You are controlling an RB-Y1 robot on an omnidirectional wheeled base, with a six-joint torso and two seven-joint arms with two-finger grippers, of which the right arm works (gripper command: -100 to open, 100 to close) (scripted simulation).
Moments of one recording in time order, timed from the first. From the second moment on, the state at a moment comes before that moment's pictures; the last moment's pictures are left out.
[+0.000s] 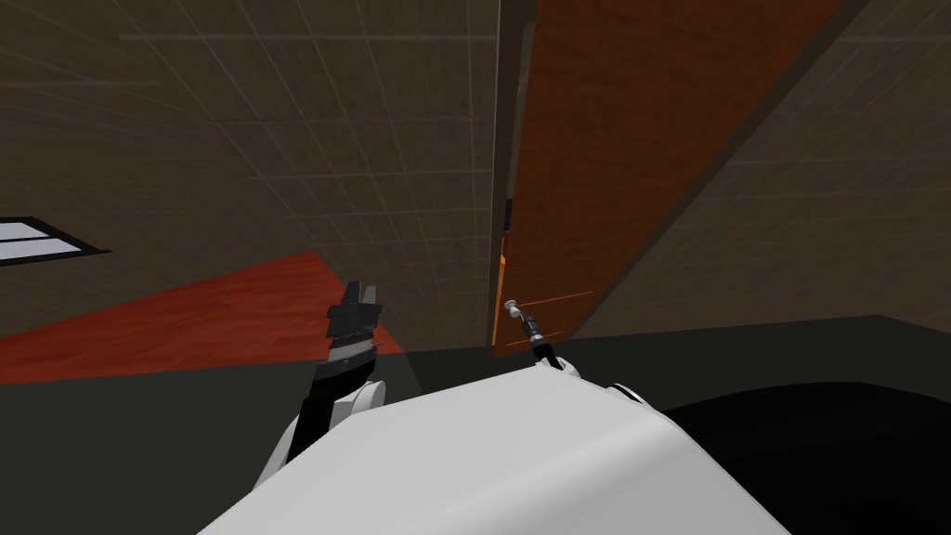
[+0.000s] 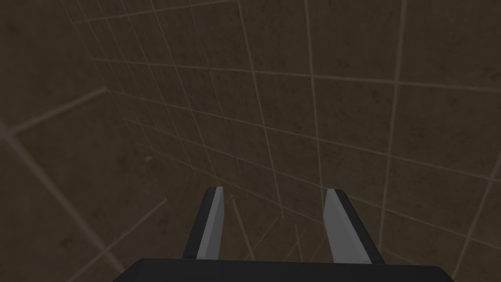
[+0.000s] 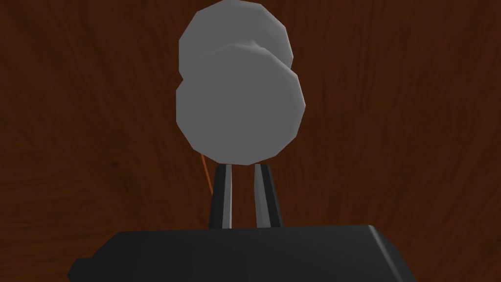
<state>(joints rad) -0.08 -0.32 0.09 -0.59 -0.20 -0.93 -0.30</state>
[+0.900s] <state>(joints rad) -0.07 -0.33 0.11 -0.60 -0.27 -0.91 -0.50</state>
